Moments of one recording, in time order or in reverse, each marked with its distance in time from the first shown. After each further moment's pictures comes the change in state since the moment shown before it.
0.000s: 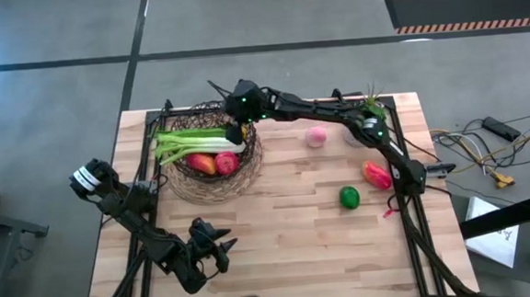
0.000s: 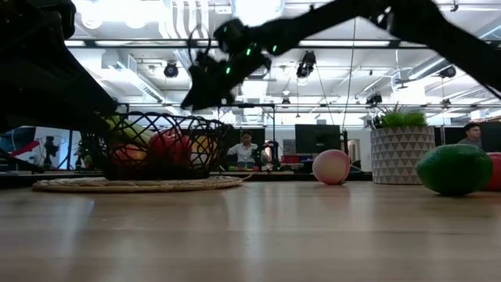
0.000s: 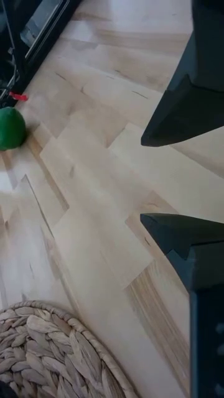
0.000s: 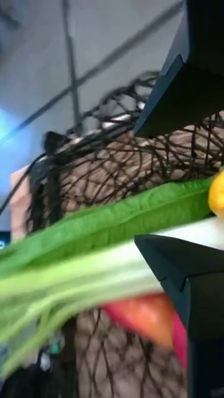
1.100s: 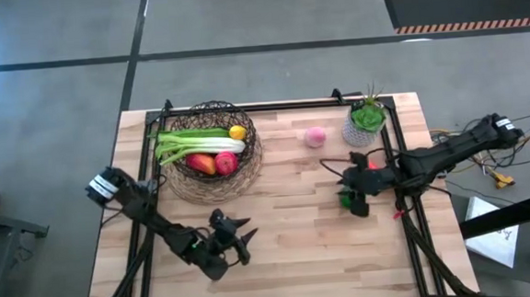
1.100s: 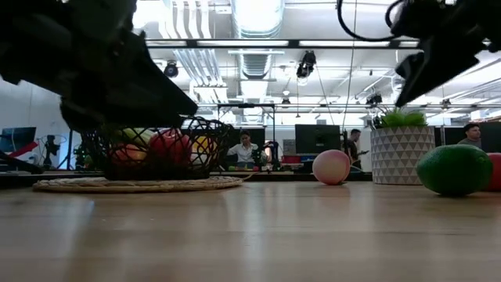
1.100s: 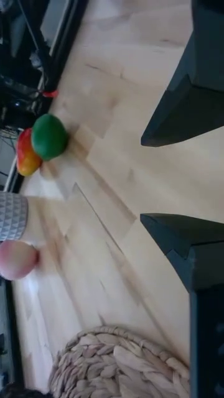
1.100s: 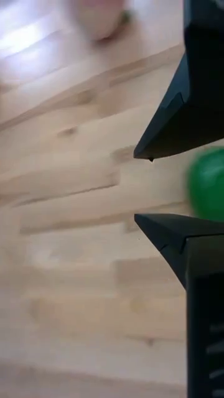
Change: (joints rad) left arm 0.170 0.155 0.005 0.498 -0.085 0.543; right arm 0.650 -1.359 -1.480 -0.274 0.388 0.523
